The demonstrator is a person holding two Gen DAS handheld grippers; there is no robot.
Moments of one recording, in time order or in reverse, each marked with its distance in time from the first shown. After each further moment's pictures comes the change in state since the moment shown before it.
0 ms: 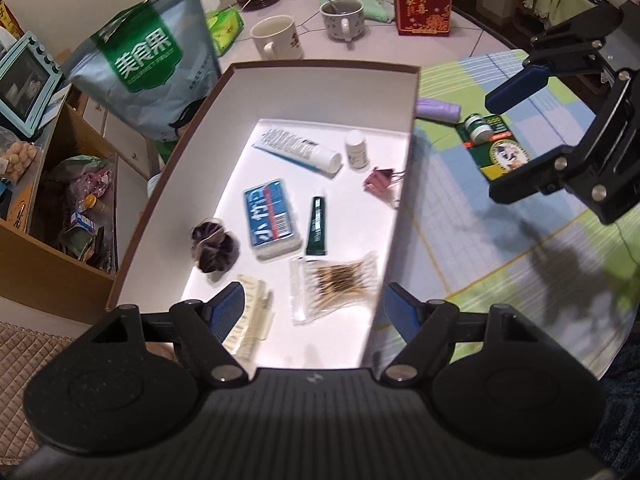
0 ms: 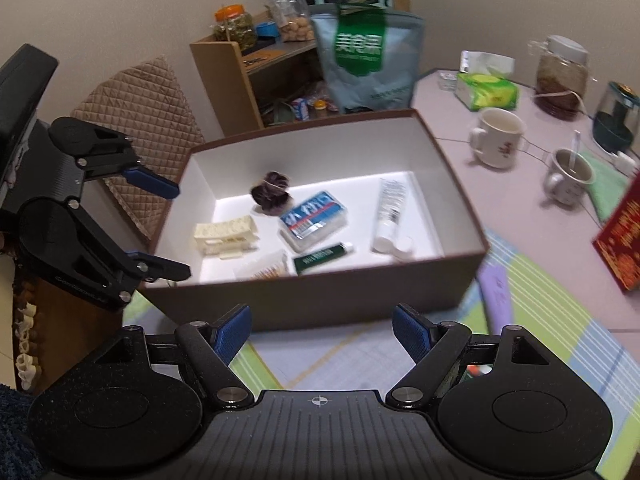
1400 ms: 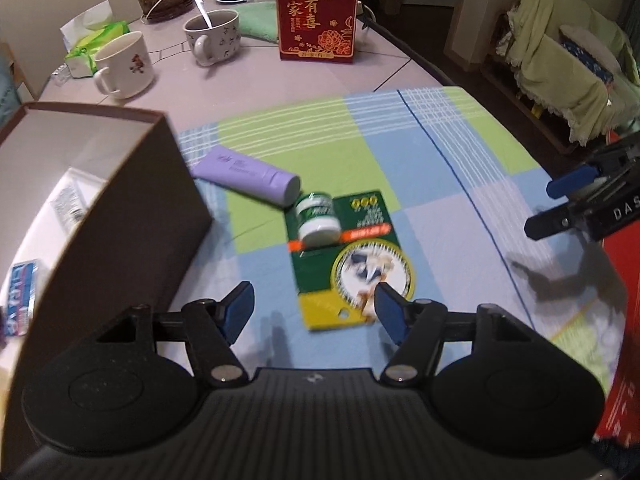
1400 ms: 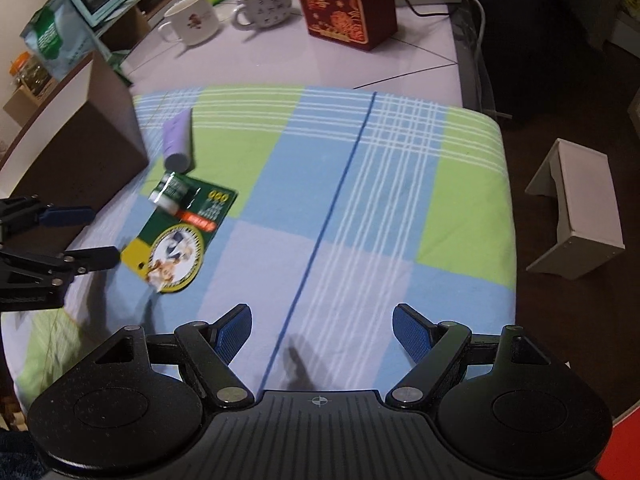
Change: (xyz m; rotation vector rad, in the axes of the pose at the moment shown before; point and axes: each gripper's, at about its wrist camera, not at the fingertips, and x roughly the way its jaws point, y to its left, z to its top) left arm 0.134 -0.181 0.100 -0.121 -0.099 -0.173; right arm -0.062 -0.232 -0.178 0.507 0.146 -0.228
